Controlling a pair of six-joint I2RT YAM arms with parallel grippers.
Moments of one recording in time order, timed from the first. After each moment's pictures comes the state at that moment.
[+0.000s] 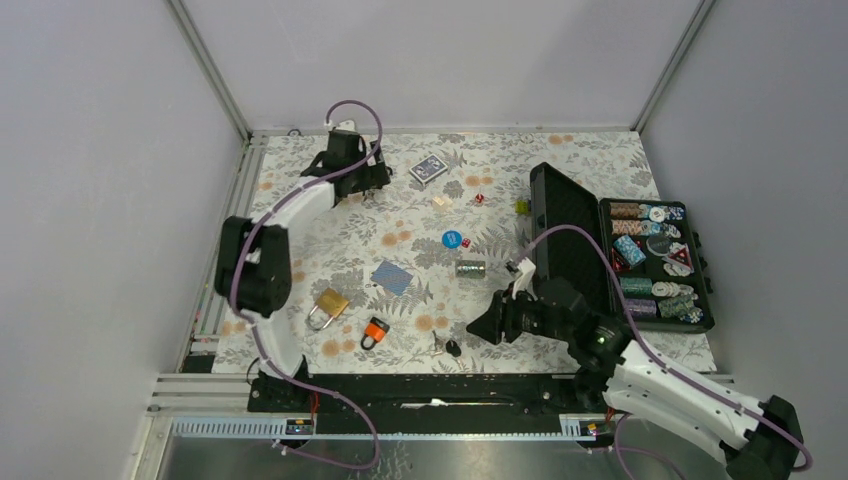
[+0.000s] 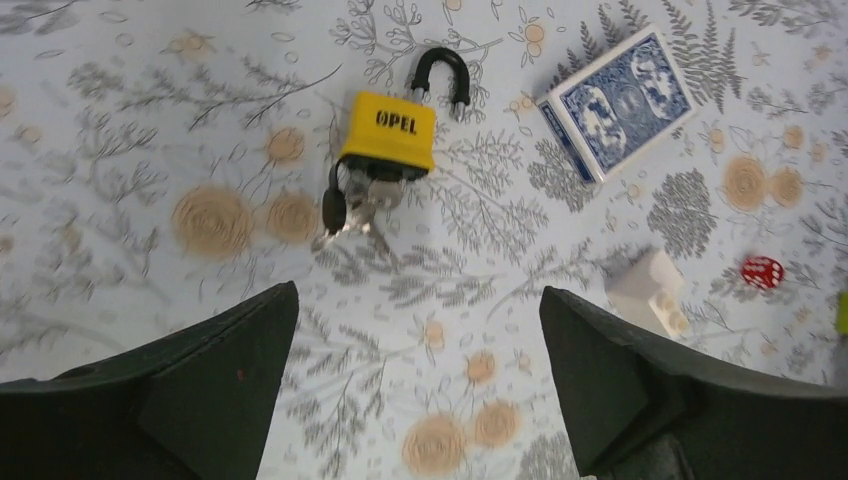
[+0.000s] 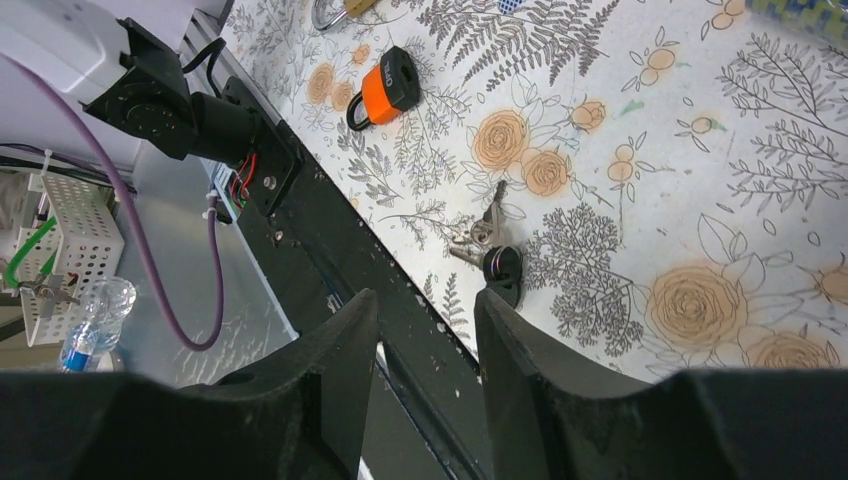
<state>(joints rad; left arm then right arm) -0.28 1.78 1.32 -0.21 -0.10 -0.45 0.86 0.65 0.34 -0.13 -0.27 0.62</state>
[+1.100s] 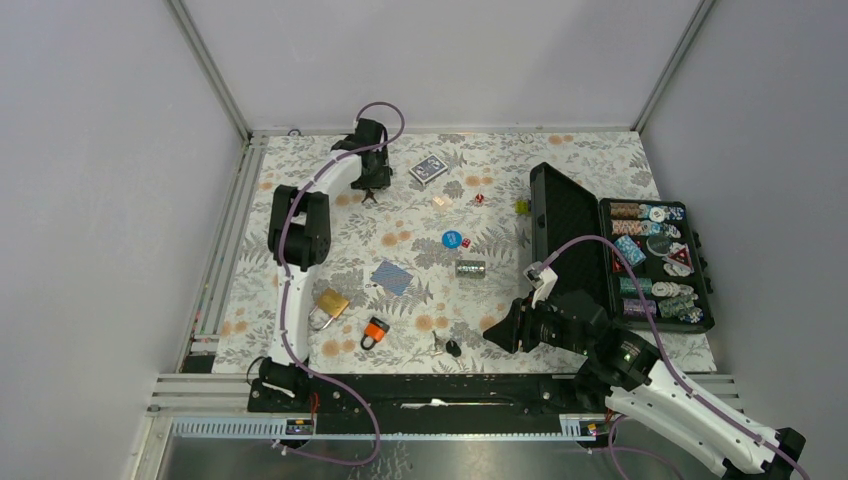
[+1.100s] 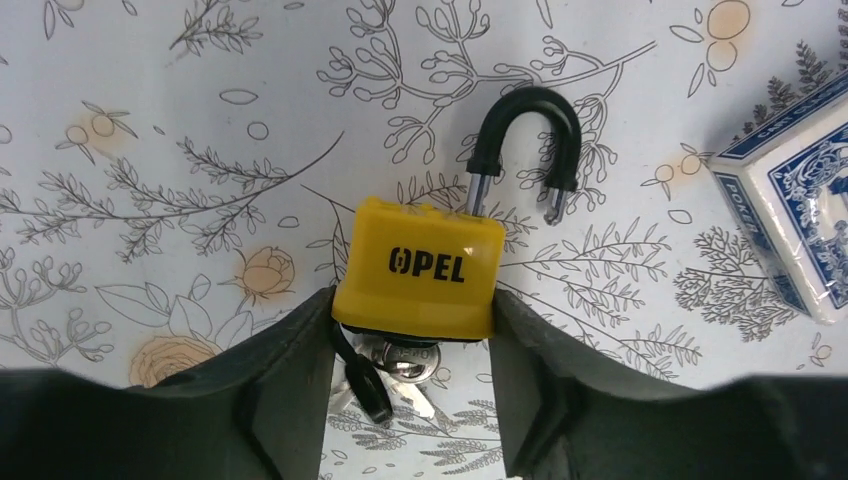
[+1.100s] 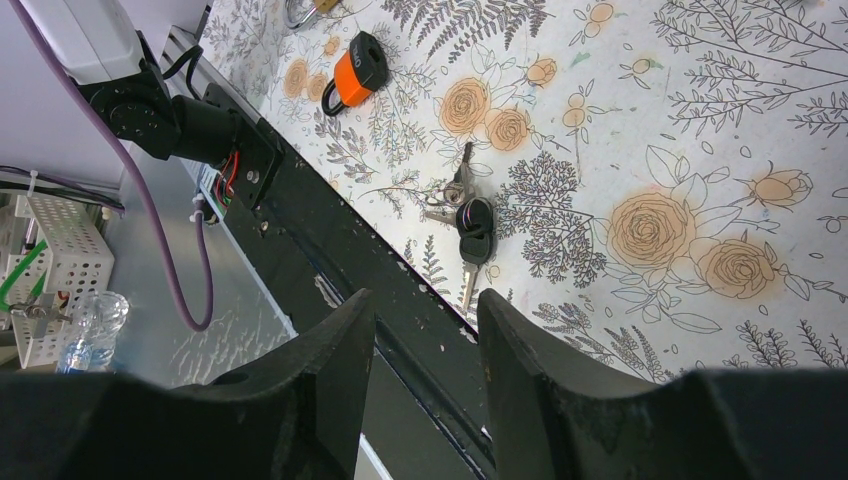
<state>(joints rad) -0.26 2.39 2.00 -0.60 -0.14 -0.31 0.86 0.38 0.34 -0.42 -0.19 0.66</state>
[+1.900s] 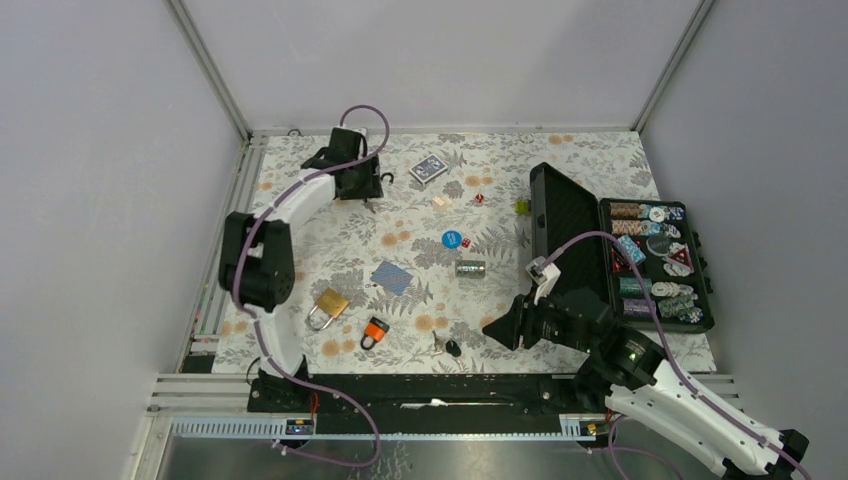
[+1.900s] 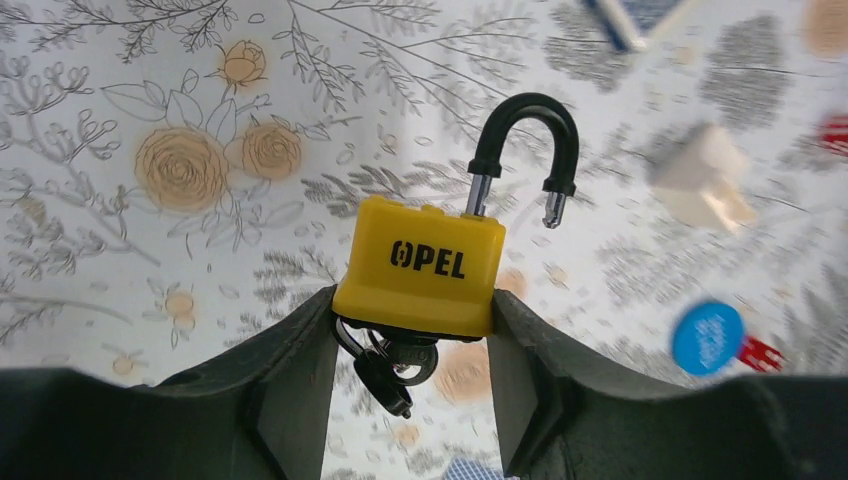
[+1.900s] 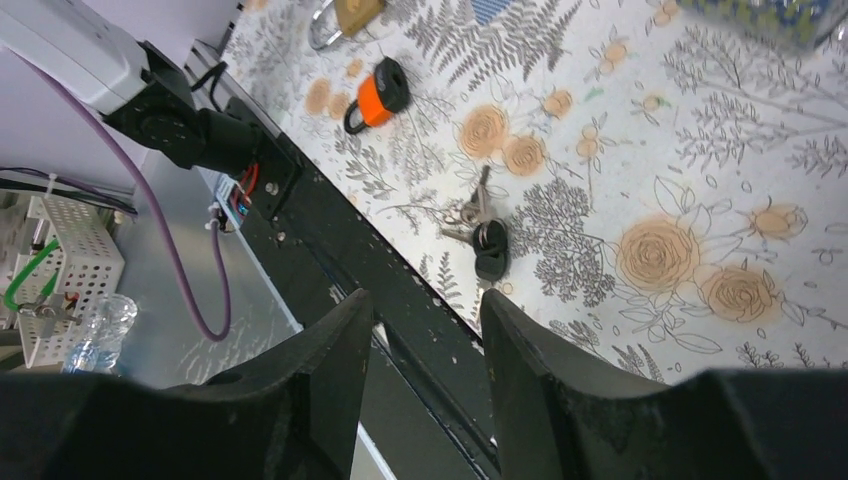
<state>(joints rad) -0.26 1.97 1.54 -0.48 0.03 -0.30 0.86 0.38 0.37 -0.42 -0.19 0.64</state>
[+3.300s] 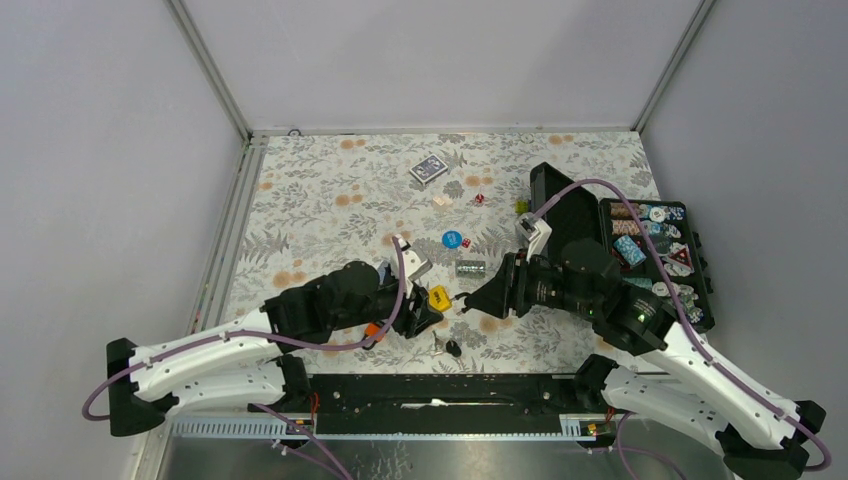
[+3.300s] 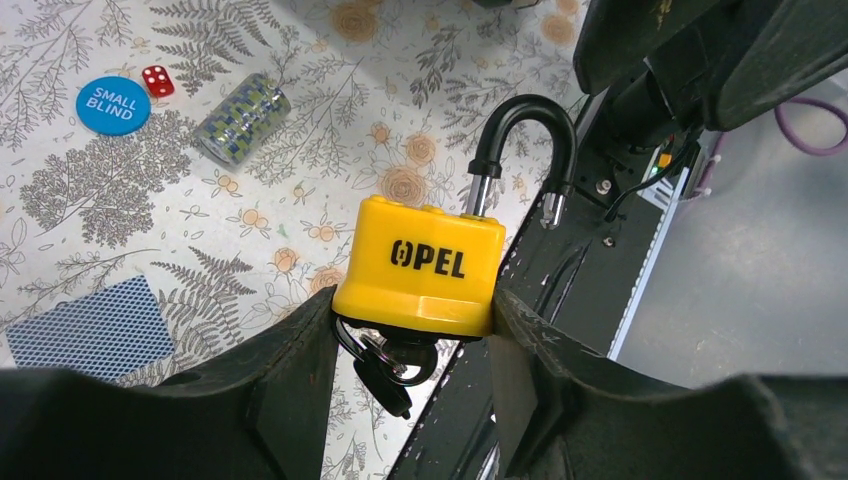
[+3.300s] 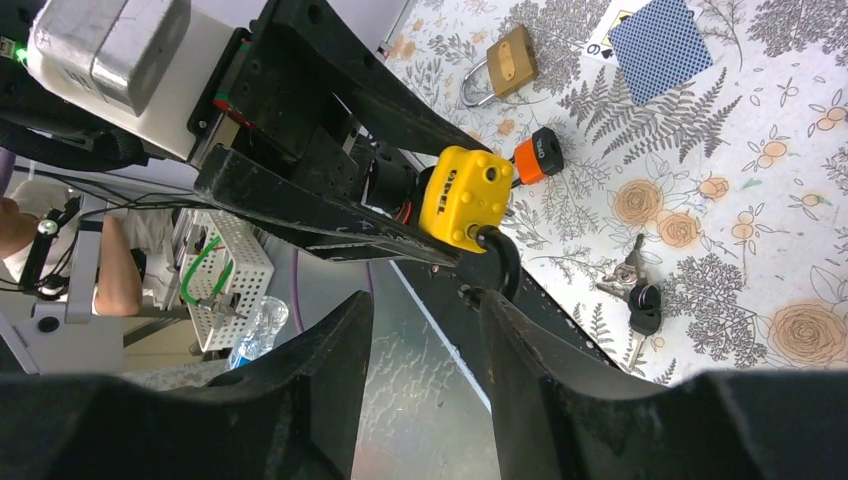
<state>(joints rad) -1.15 0.87 0.79 -0.32 0.00 -0.27 0.86 0.72 0.87 -0.50 -0.30 0.74</state>
